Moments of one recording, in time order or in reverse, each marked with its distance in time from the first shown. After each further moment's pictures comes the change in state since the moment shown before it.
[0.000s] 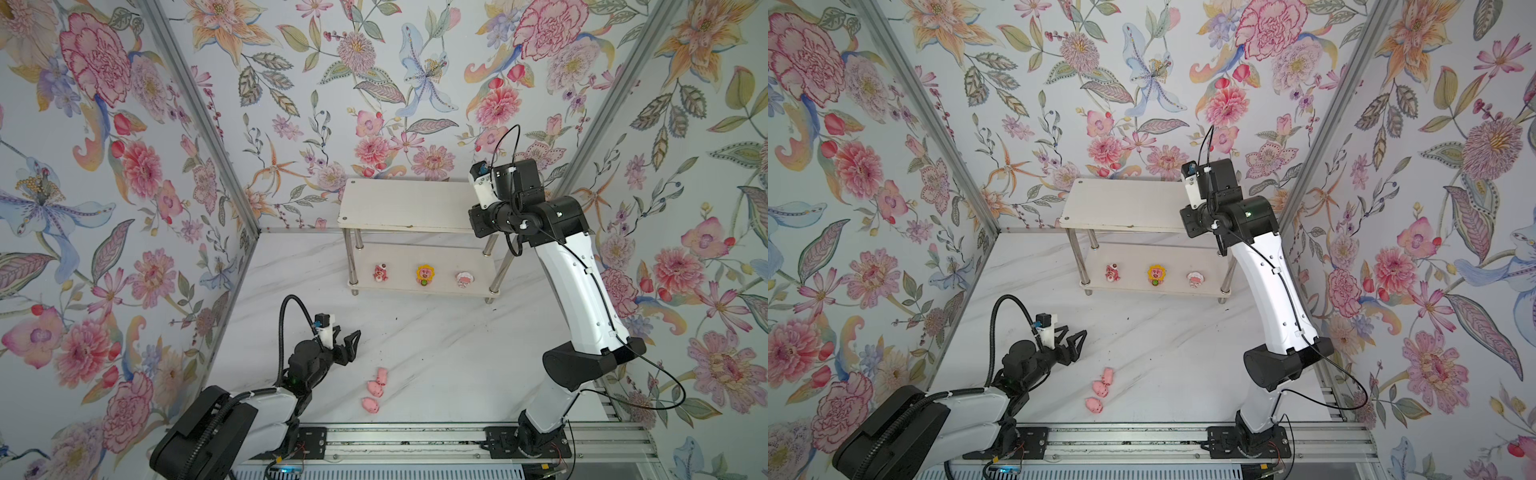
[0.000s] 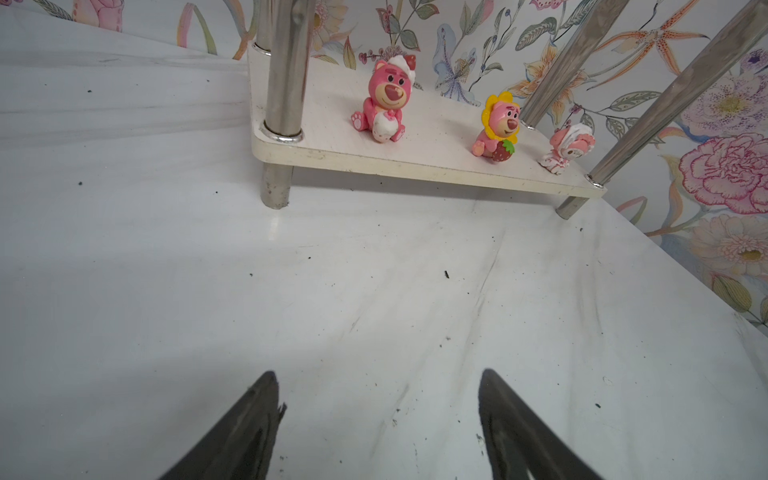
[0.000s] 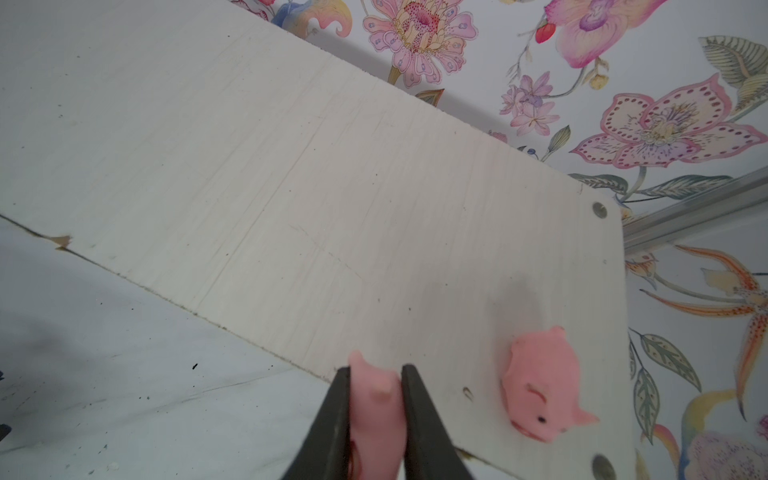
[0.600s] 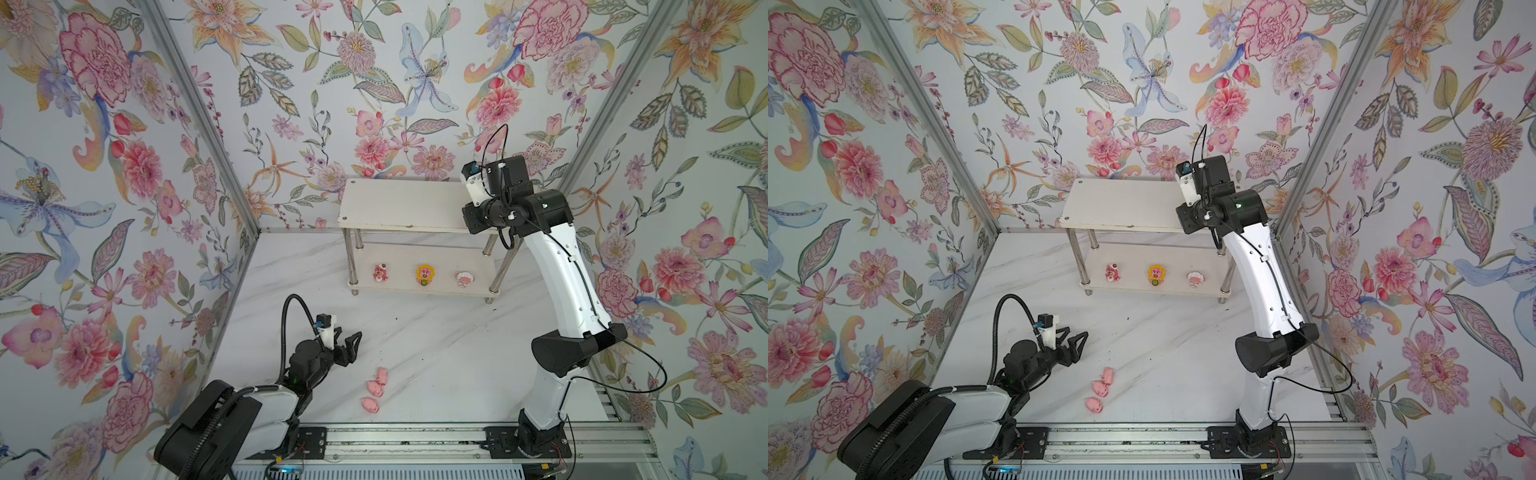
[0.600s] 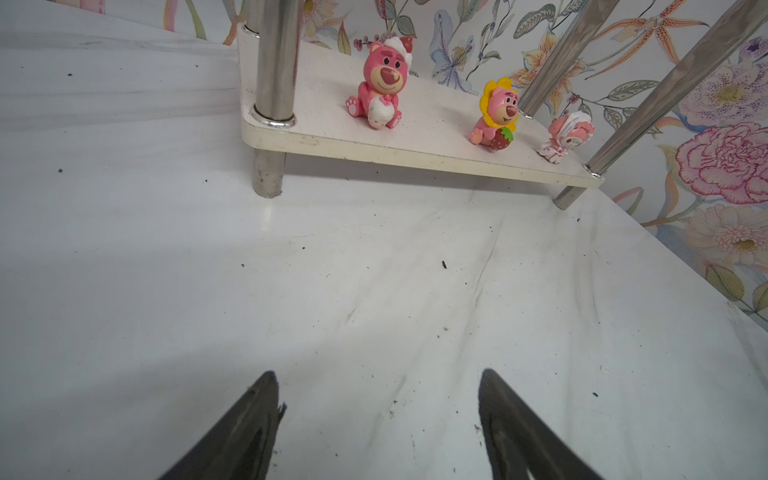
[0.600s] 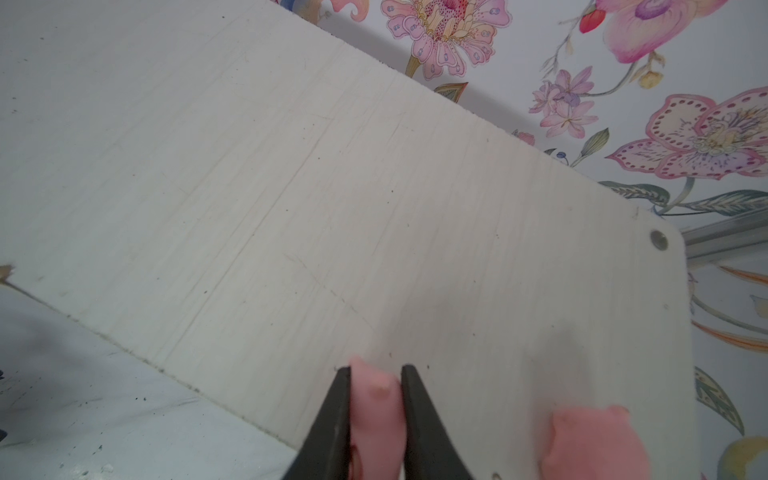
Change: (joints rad) left arm 0.001 0.029 0.000 0.021 0.018 0.000; right arm -0.021 0.106 0.077 -0.015 -0.056 -0.033
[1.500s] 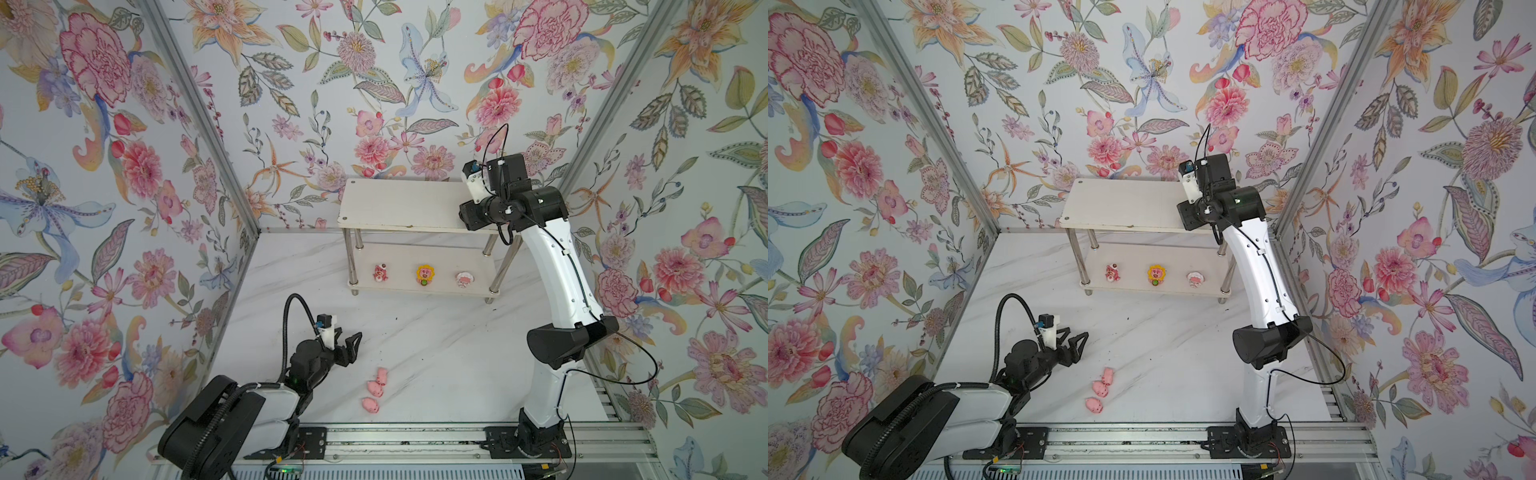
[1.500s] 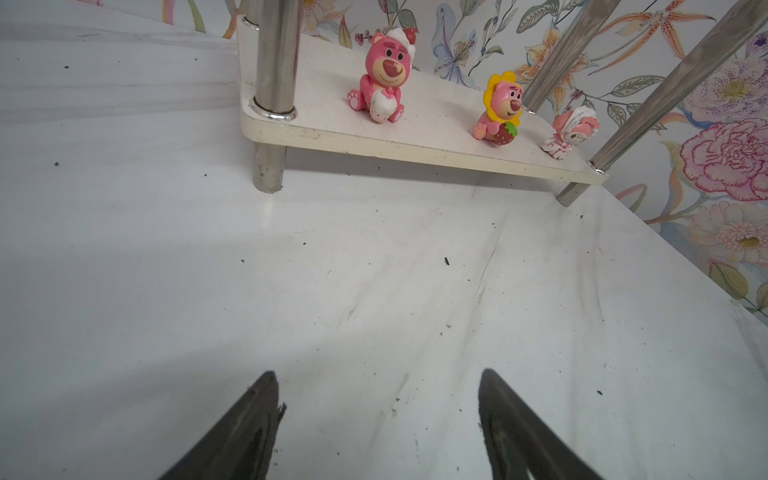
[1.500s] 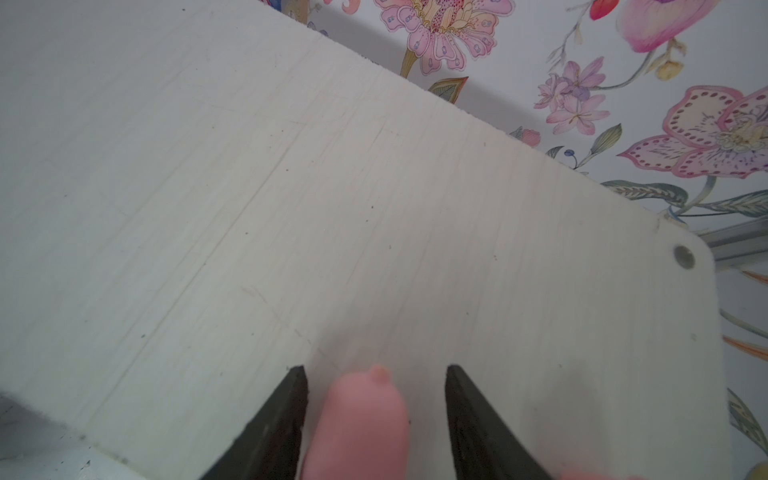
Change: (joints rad) left arm 0.000 0.035 0.000 0.023 0.001 0.000; right arm -0.040 0.057 0.046 0.005 -0.041 -0.008
